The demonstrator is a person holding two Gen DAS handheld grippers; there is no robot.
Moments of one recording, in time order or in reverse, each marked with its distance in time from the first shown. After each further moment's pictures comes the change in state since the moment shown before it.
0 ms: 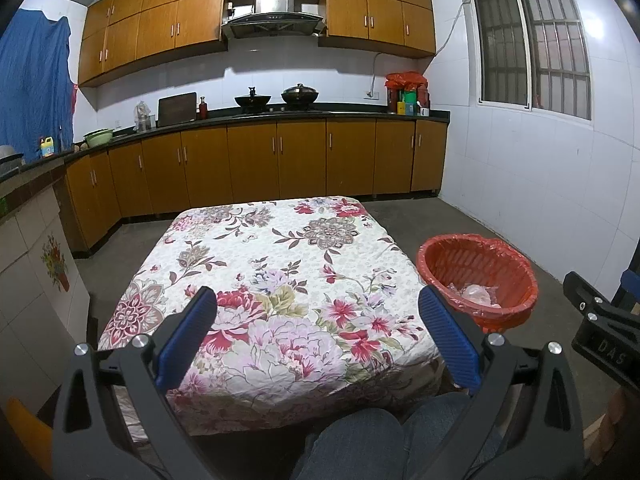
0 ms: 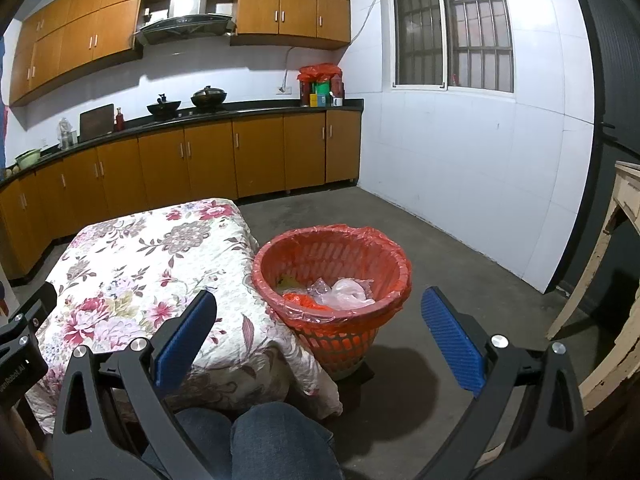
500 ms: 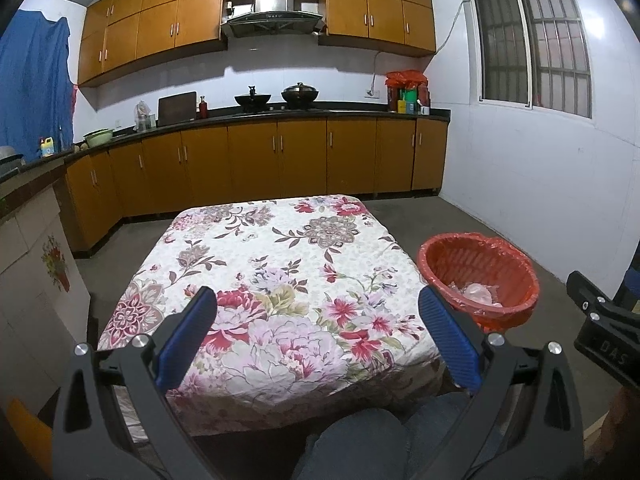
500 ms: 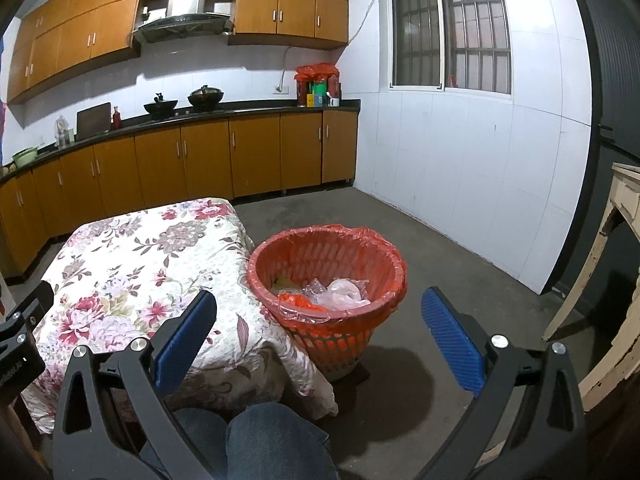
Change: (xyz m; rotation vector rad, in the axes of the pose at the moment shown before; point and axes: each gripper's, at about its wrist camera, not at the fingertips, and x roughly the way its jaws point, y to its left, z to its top) left arm 0.001 -0.001 0.000 0.001 0.000 -0.001; right arm 0.001 -0.002 -0.001 -0.005 -0.003 -0.013
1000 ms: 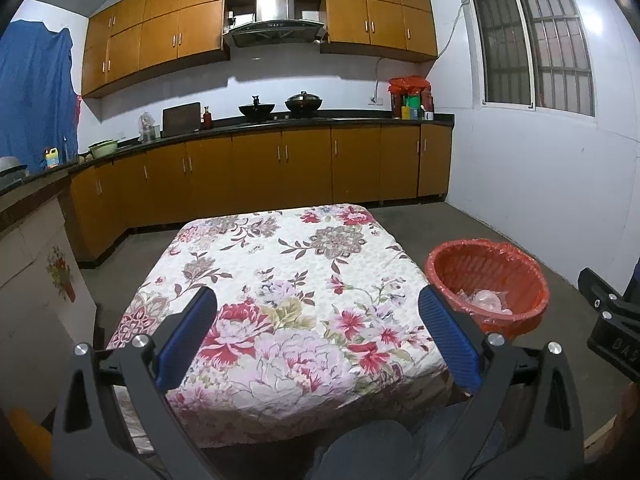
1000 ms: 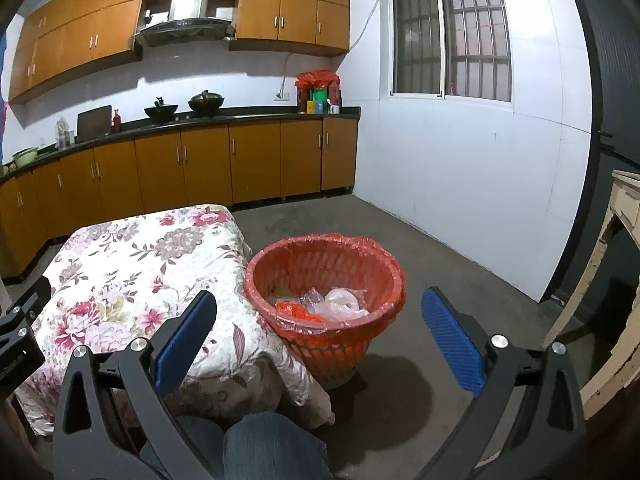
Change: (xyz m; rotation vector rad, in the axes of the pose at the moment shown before) left arm 0.008 -0.003 0.003 0.017 -0.028 0.029; right arm 0.005 0.000 0.004 -0.013 -0.022 -0.007
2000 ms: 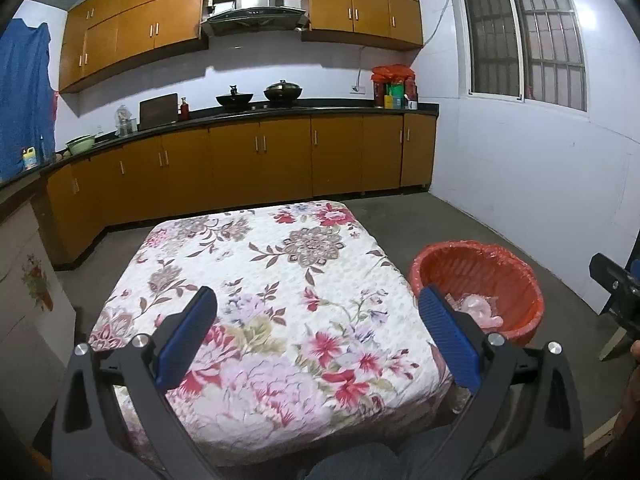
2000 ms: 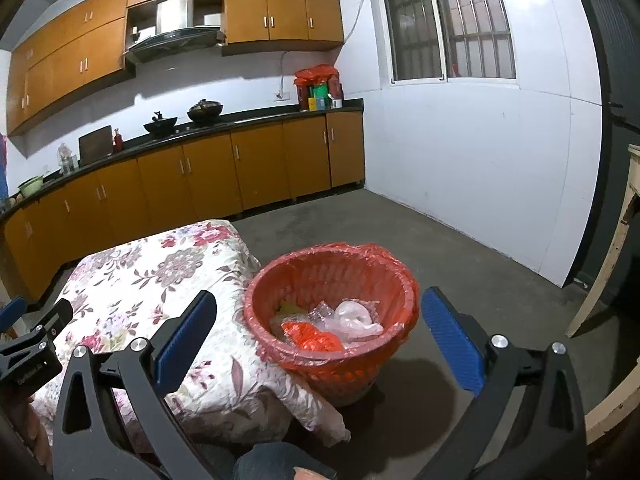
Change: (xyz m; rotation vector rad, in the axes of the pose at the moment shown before) left arm 0.052 -0.014 0.032 0.014 0.041 -0.072; right arm 0.037 -0.031 0.026 0.091 0.016 0.077
